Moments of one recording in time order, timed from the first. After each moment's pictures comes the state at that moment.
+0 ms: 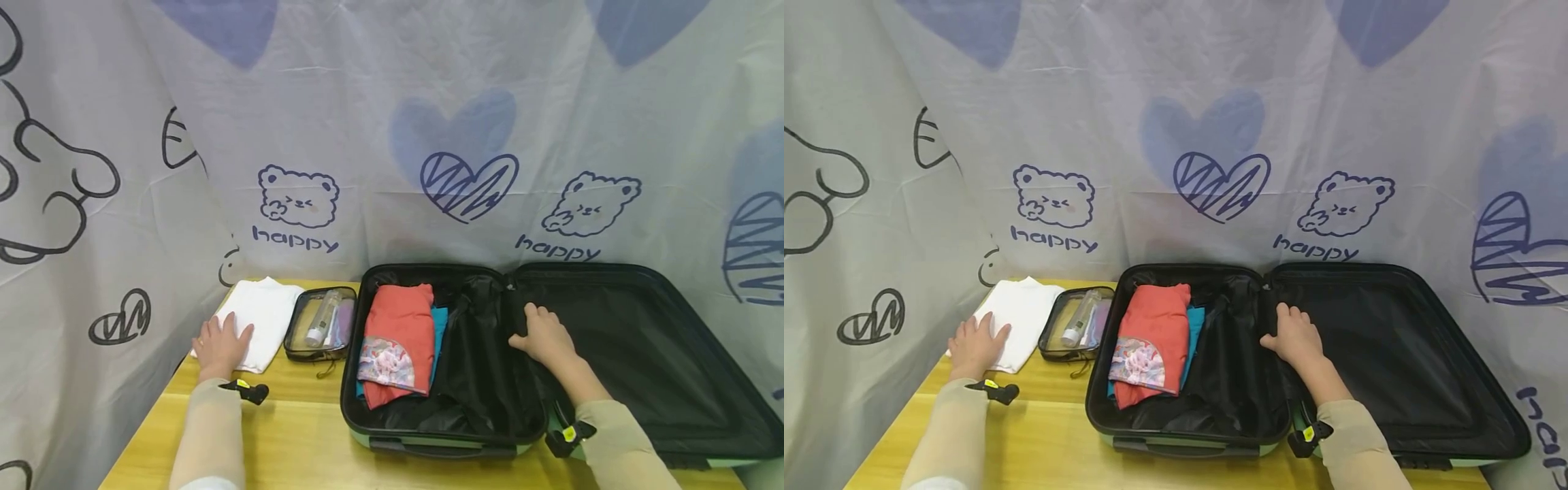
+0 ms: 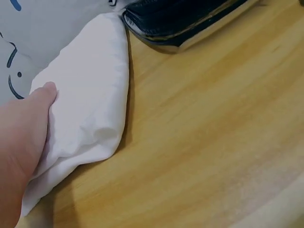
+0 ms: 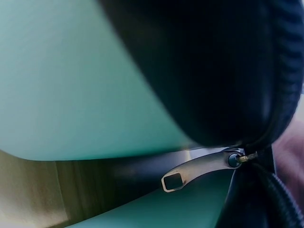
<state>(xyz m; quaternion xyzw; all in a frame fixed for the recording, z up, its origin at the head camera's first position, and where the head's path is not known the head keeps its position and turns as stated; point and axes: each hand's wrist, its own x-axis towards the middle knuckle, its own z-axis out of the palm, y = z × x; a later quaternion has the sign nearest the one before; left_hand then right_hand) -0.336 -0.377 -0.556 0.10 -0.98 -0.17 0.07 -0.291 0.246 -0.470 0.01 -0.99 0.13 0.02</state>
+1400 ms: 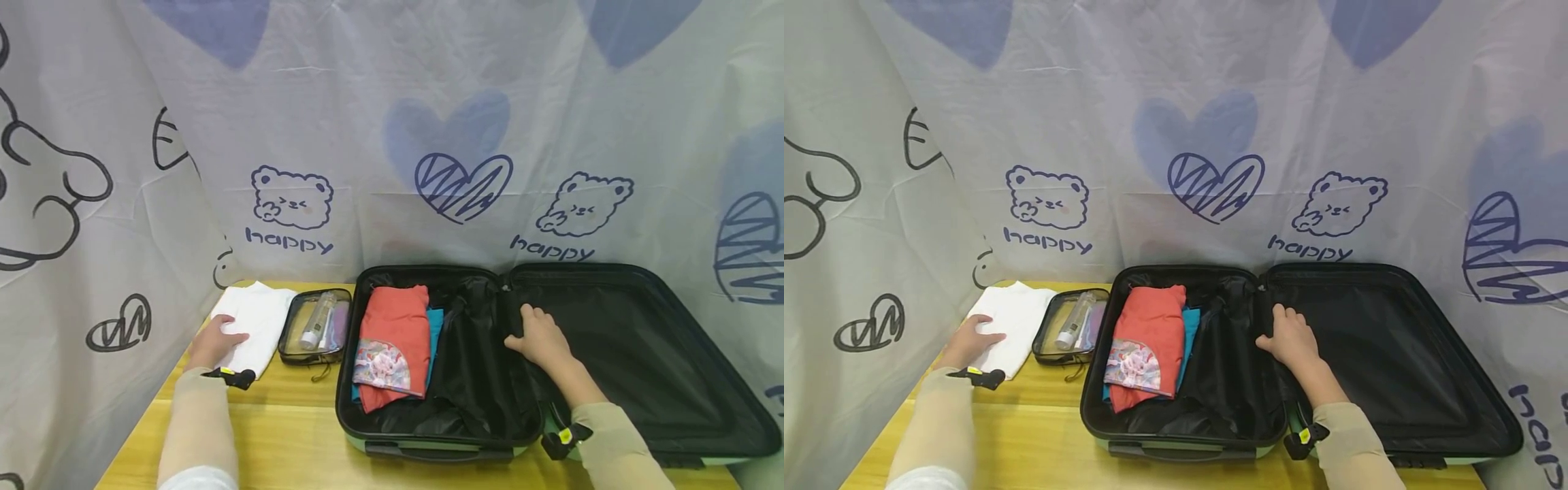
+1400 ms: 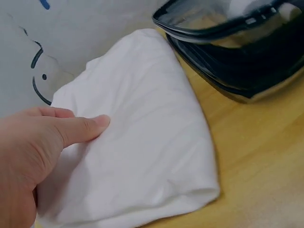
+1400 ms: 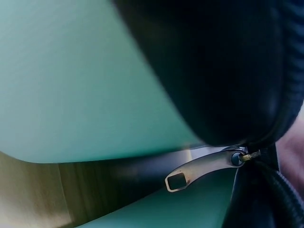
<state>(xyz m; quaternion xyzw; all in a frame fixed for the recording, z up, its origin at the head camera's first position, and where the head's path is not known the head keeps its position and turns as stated) -0.345 -0.392 -0.535 0.09 -0.95 -0.30 -0.02 -0.290 0.246 -0.470 0.00 -0.99 0.14 0.02</state>
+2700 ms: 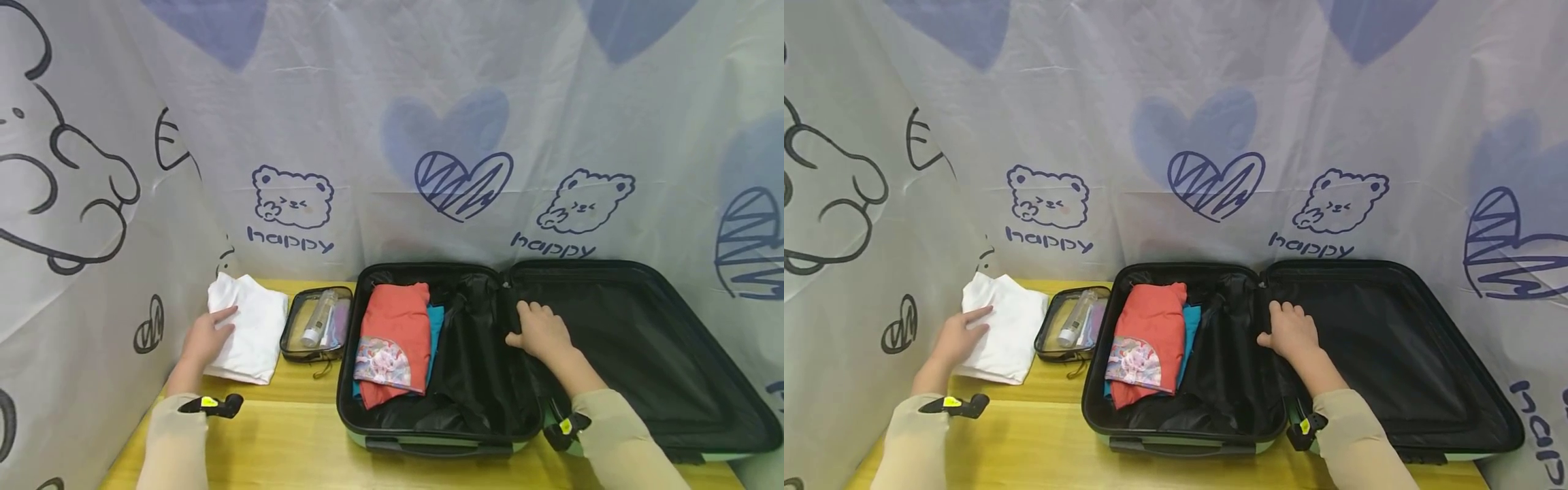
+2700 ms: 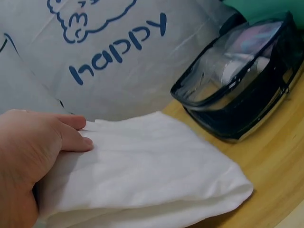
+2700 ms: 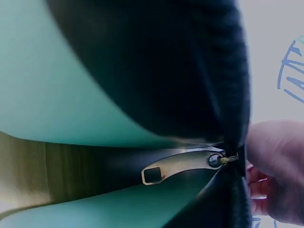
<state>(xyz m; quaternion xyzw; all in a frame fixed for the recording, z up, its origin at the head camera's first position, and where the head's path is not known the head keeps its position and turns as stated) -0.317 -0.378 -0.490 0.02 -0.95 -0.31 0.05 -0.288 0.245 -0.457 0.05 -1.00 0.06 0.04</state>
